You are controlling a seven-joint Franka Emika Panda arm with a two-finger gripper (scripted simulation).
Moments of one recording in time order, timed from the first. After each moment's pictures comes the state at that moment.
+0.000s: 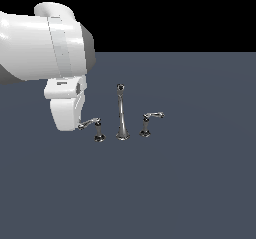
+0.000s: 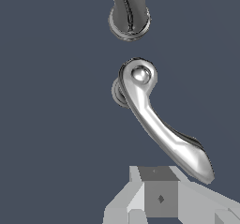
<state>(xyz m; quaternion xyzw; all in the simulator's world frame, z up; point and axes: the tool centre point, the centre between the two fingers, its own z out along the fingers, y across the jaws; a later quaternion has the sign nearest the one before) -0.058 0.159 0.086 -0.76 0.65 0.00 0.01</state>
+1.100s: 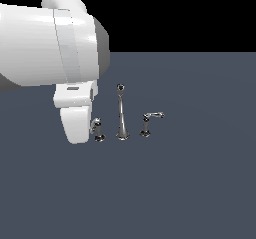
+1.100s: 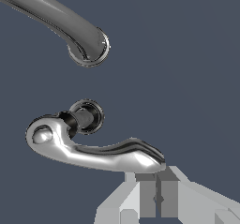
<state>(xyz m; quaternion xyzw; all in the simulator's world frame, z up) -0.103 0.118 0.085 -0.77 0.63 0.00 0.00</state>
